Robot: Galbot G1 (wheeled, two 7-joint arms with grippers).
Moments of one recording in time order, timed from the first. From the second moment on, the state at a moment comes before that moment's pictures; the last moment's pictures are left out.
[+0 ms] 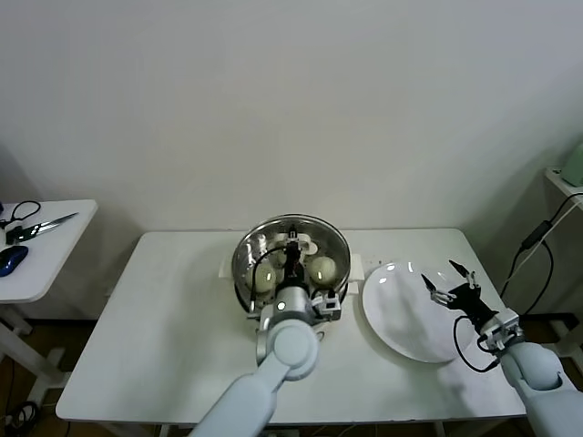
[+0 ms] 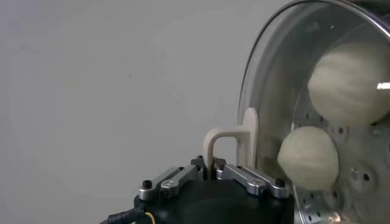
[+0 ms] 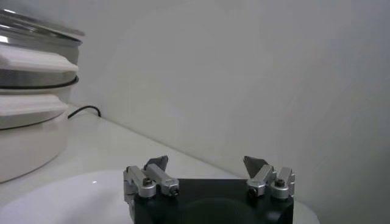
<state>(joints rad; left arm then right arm) 0.85 -1.47 0.17 -1.70 1.54 0.74 0.31 -1.08 0.88 0.42 1.31 0.39 0.22 -0.31</state>
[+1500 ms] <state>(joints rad) 0.90 -1.44 0.18 -1.72 1.54 0.74 0.29 -1.05 0.87 0.42 1.30 0.39 0.22 -0.33</state>
